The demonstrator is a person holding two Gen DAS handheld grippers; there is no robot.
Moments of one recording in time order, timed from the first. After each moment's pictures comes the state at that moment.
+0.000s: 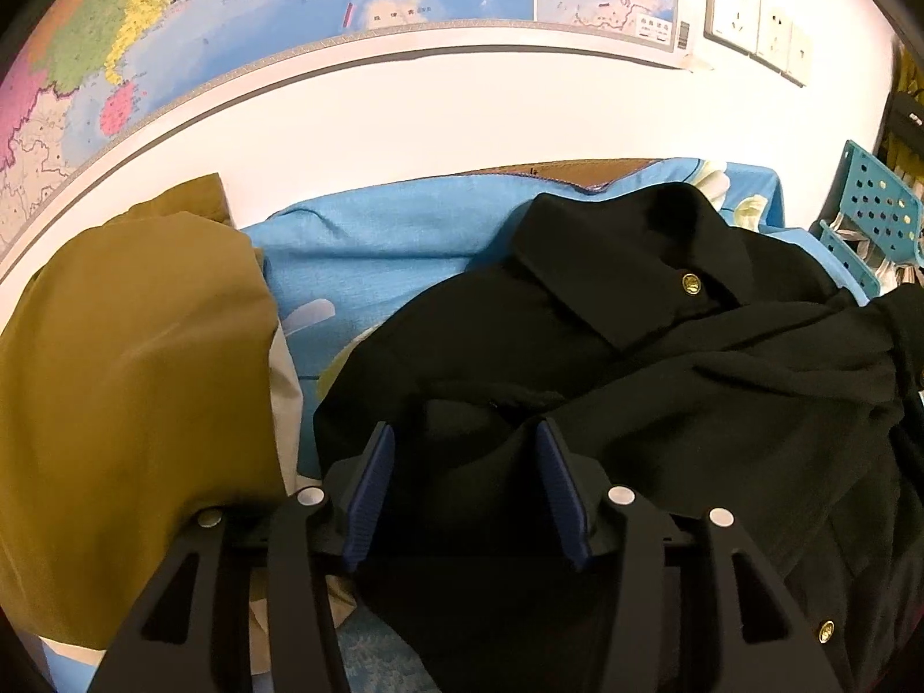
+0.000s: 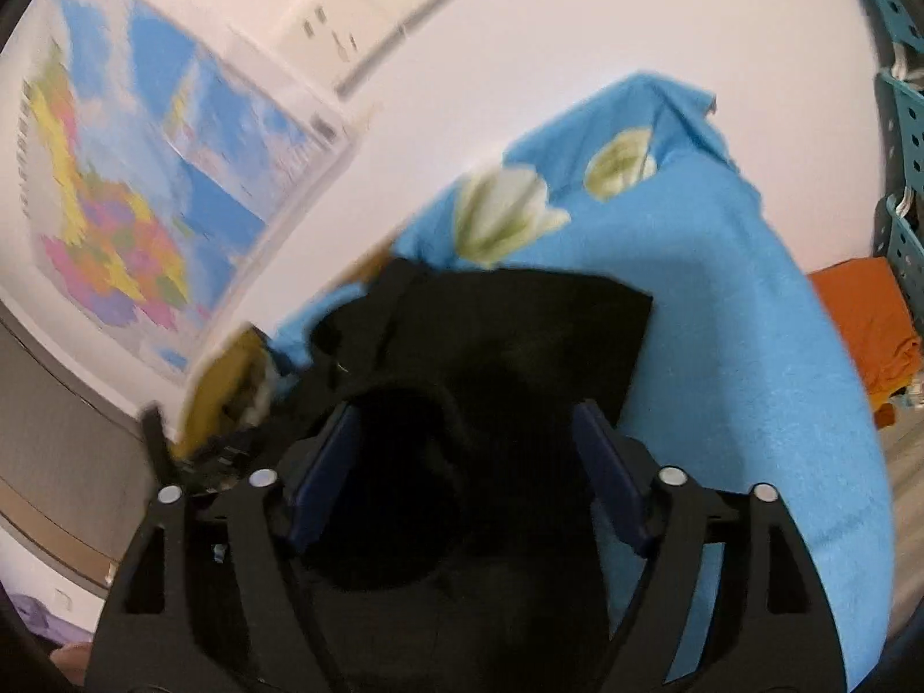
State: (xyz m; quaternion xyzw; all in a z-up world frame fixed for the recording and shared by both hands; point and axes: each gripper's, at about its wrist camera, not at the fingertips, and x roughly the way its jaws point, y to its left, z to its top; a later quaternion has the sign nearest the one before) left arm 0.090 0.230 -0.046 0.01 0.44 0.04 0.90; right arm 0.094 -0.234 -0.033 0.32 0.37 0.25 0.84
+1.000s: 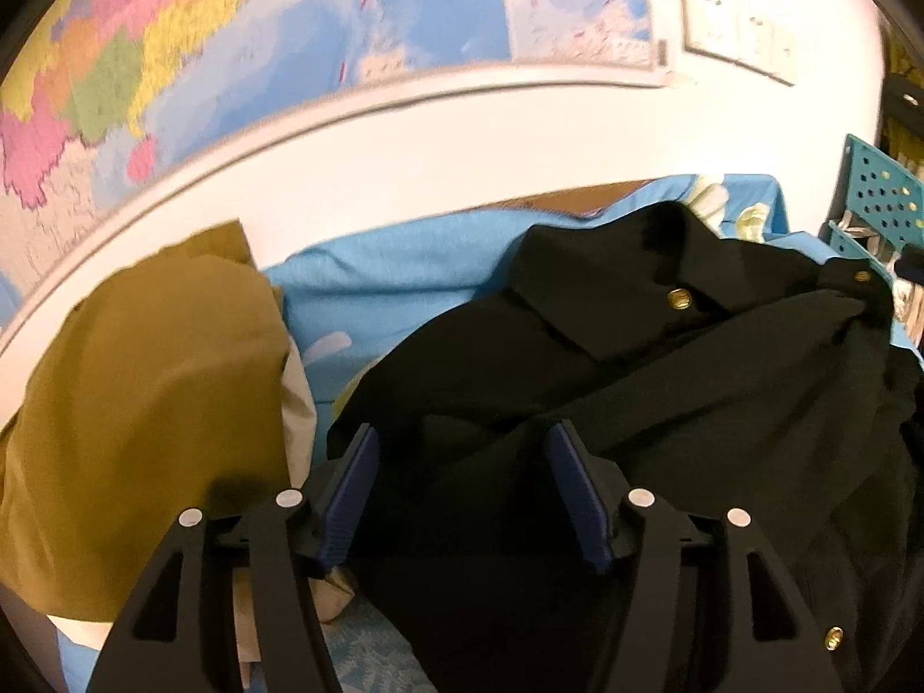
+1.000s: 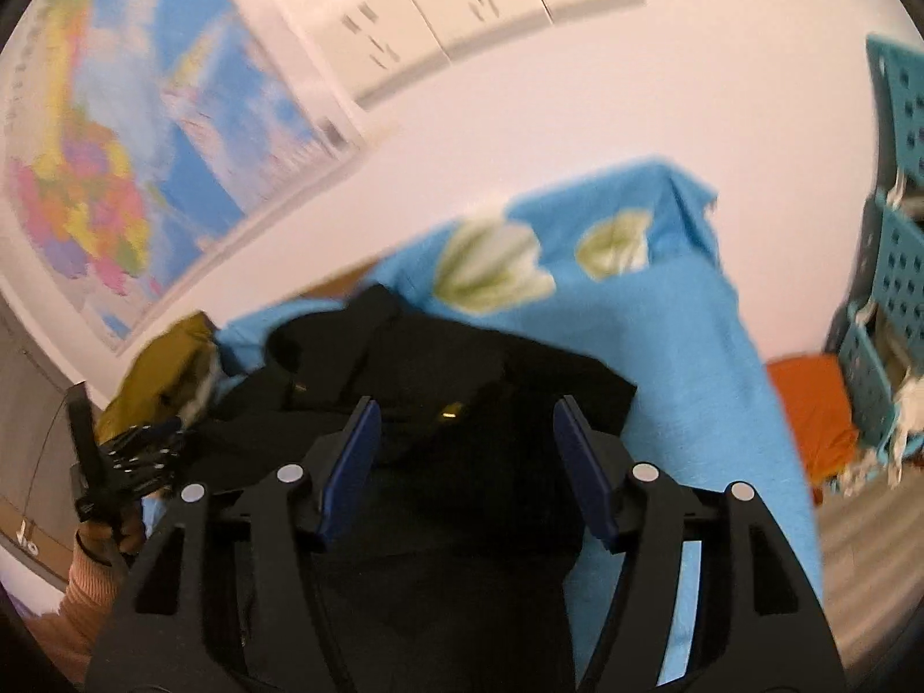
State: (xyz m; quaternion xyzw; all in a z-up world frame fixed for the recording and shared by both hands) left arm 0.075 0.210 -0.036 0.05 0.39 0.06 0.92; right arm 0.099 -0.202 0.012 0.17 0.35 0.19 0.90
